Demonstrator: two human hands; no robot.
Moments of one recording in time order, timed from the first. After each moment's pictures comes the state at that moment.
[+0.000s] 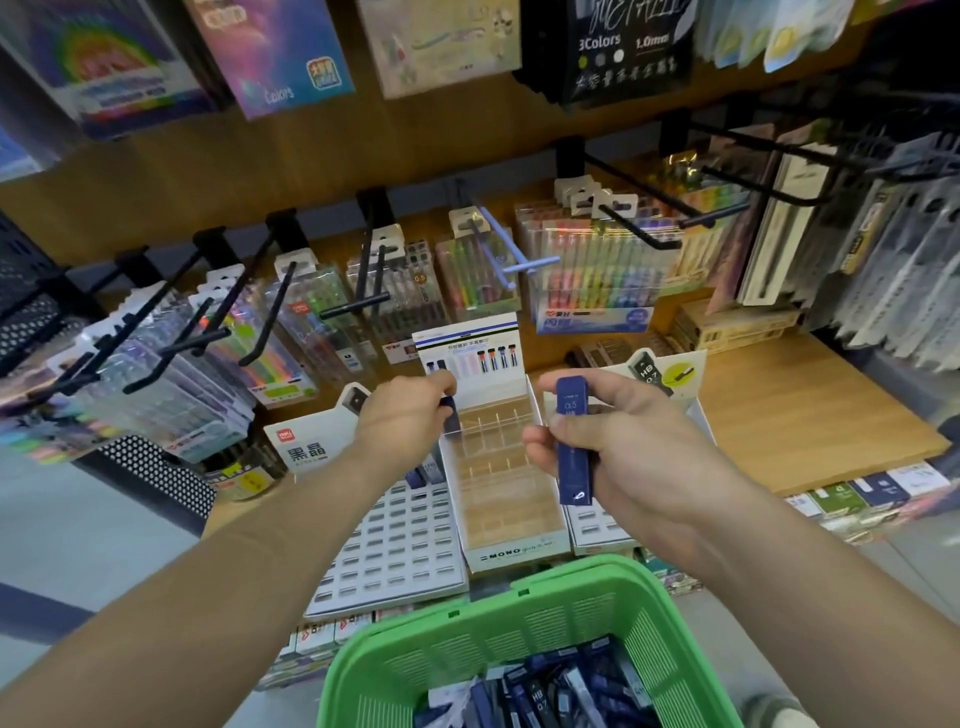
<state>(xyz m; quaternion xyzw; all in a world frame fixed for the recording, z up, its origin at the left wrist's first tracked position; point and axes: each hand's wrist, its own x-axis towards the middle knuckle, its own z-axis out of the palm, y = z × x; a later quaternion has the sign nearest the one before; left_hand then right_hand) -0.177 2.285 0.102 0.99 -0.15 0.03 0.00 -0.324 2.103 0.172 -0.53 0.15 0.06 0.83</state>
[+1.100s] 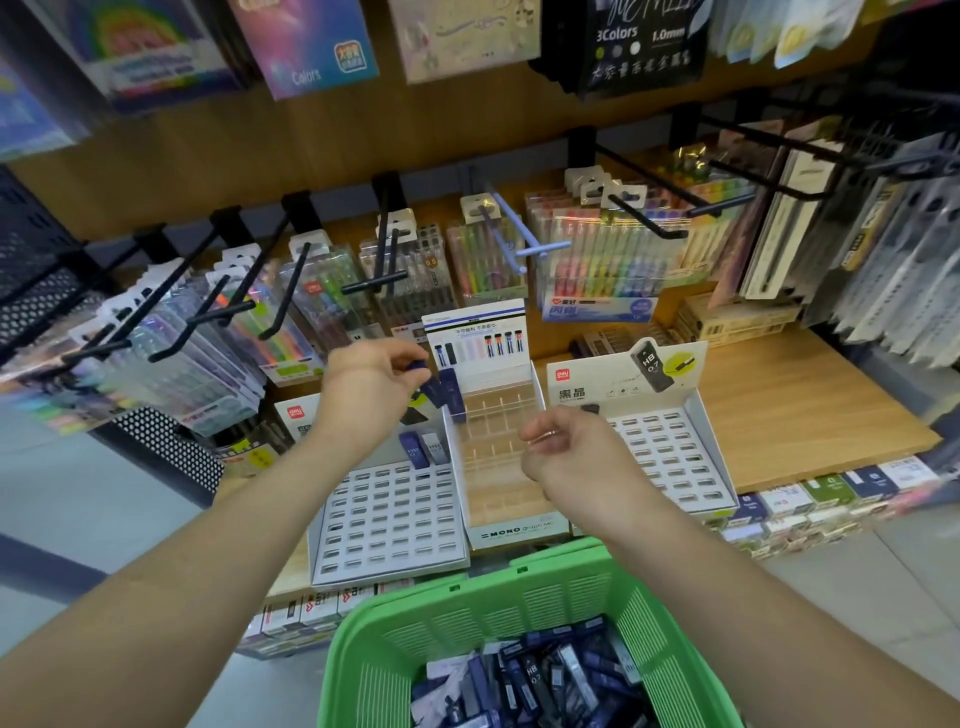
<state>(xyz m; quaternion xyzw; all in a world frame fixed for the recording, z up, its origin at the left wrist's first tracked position) -0.209 2.310 0.136 0.95 -0.06 0.12 0.30 -0.323 2.121 0.128 -0.80 0.10 0.07 0.59</state>
